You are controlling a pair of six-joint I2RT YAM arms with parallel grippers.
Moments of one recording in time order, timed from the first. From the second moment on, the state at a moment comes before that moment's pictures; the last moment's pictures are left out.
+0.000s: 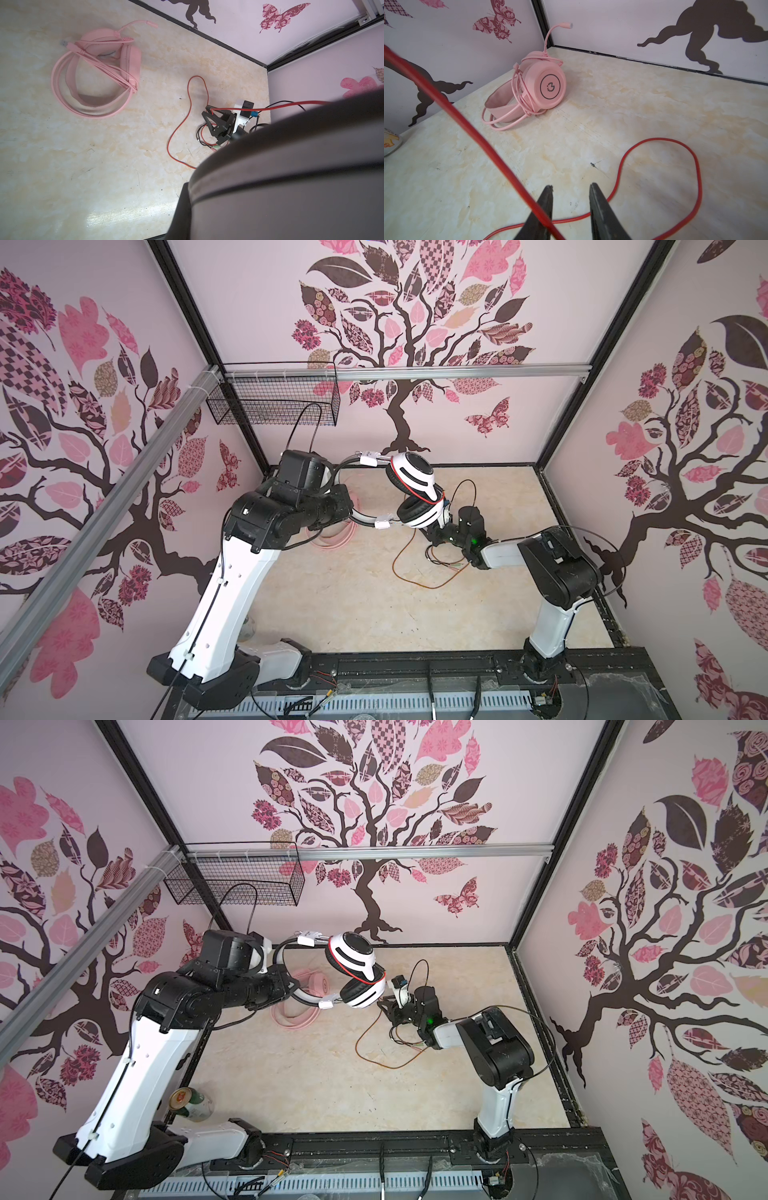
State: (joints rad) left arm -0.45 1.30 1.83 -1.28 0.07 -0.68; right arm 0.43 1.85 0.78 0.79 -0.48 0.10
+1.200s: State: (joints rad) left arm -0.44 1.29 1.44 -1.12 -0.18 -0.85; right arm 1.09 1.08 0.75 -0.27 -0.21 0.00
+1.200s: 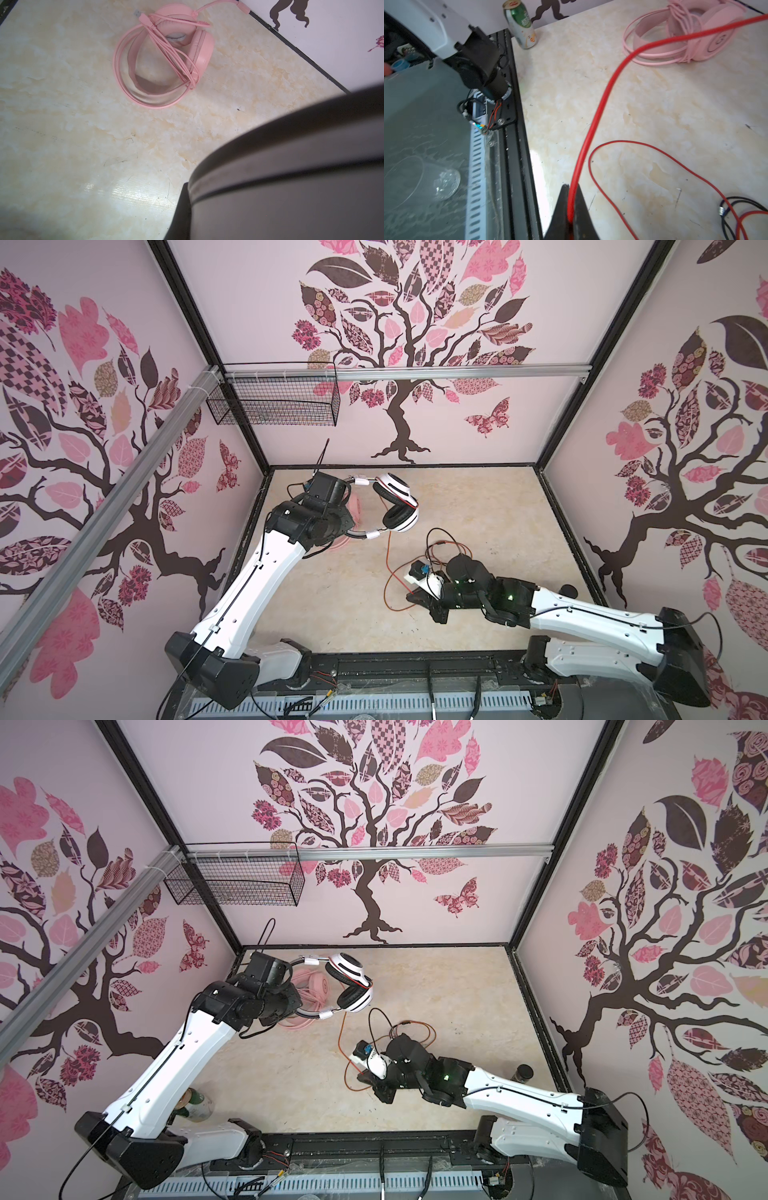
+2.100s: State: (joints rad) left arm -0.59 1.30 1.37 -1.23 -0.43 -0.80; right arm 1.10 1.16 1.35 -0.75 0.05 -0.22
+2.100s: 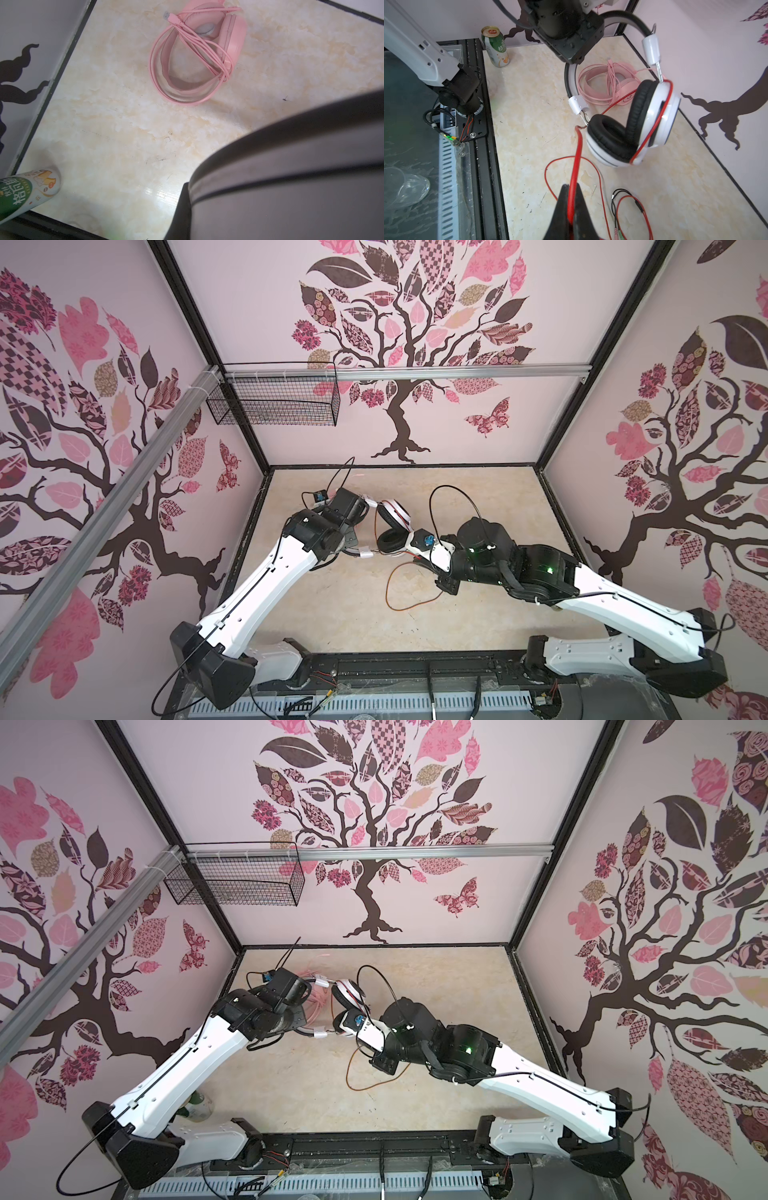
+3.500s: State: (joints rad) left arm -0.78 1.11 1.38 -1.26 -0.14 -0.50; right arm 0.61 1.13 0.95 -0.28 -0.22 -0.10
